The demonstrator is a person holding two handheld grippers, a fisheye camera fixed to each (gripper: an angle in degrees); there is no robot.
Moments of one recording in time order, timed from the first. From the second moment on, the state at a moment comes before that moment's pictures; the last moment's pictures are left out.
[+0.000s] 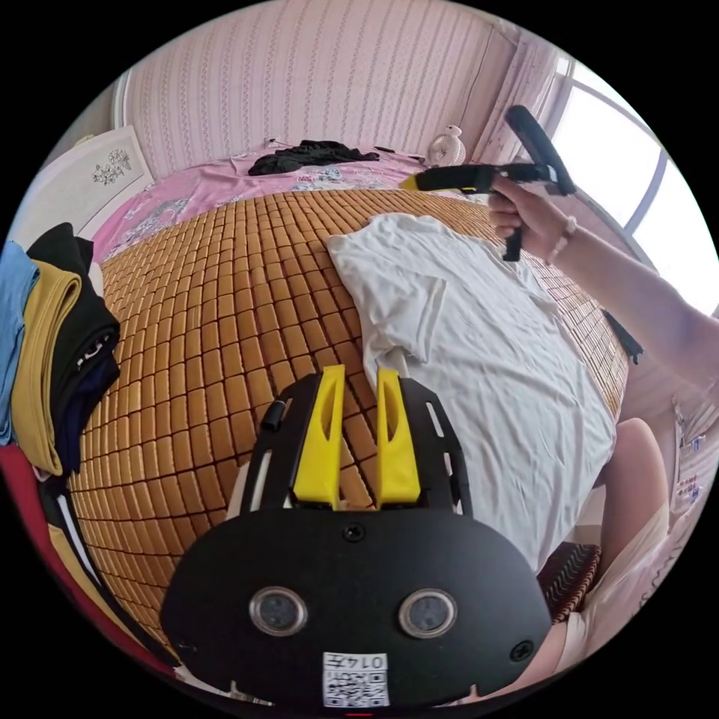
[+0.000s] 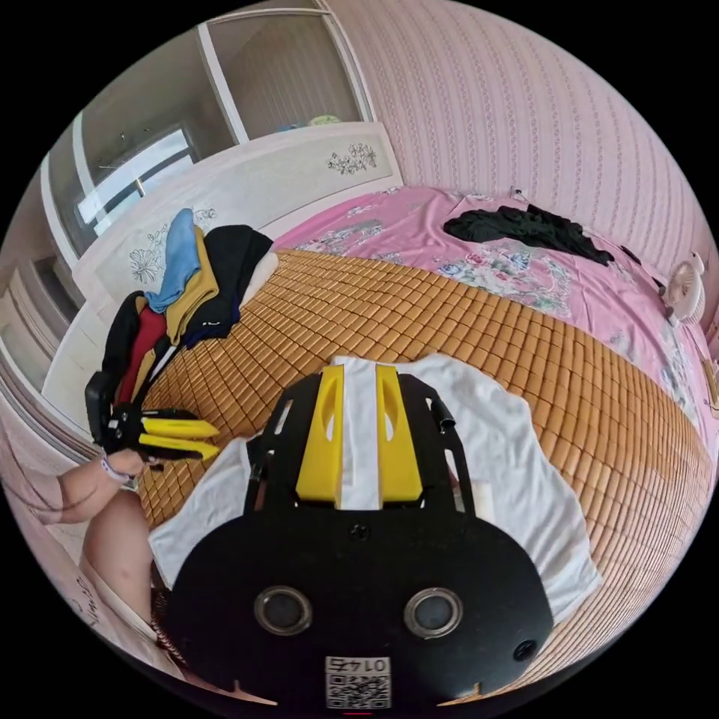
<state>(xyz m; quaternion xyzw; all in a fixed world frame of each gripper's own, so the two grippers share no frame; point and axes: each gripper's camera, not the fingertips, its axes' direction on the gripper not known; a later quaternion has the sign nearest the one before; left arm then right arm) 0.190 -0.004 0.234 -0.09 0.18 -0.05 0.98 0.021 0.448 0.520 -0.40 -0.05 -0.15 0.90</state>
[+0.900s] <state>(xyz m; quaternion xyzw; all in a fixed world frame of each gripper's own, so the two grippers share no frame) 0.498 -0.257 0.334 -0.06 0.34 0.15 0.93 0.244 0.441 0.261 -0.38 0.10 0.05 0.92</state>
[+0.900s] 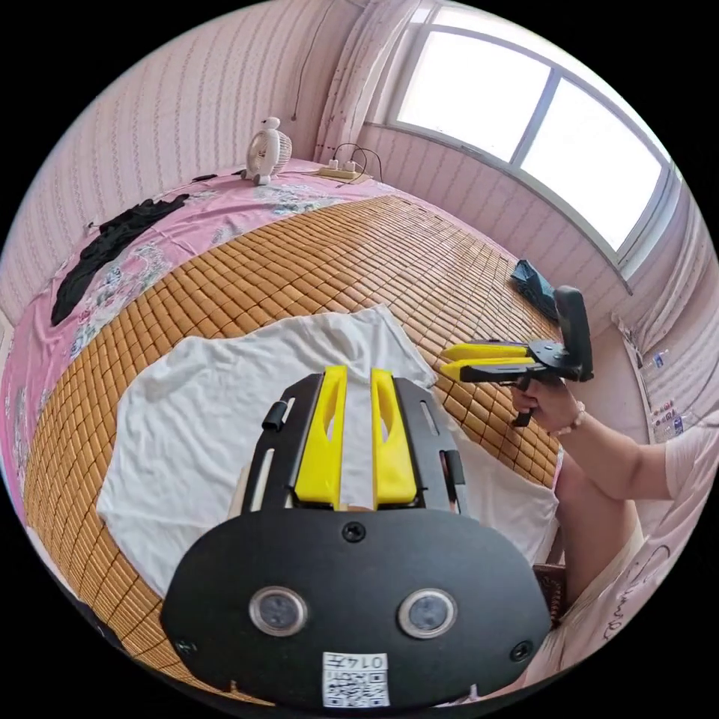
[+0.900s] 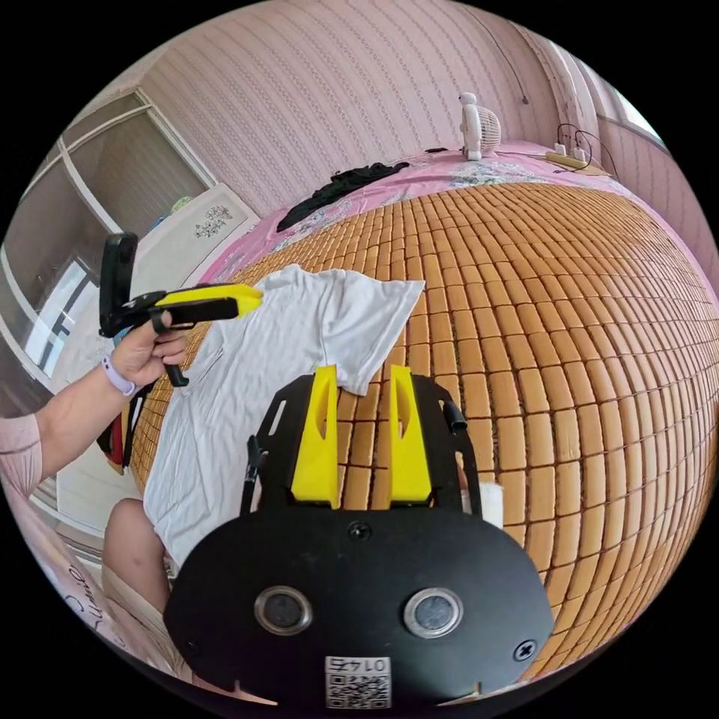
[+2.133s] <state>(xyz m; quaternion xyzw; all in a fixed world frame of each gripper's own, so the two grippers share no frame) 0.325 -0.158 0.351 -0.02 0.24 -0.06 0.97 0.190 0.448 0.249 -0.37 -0.04 -0.09 0.92</state>
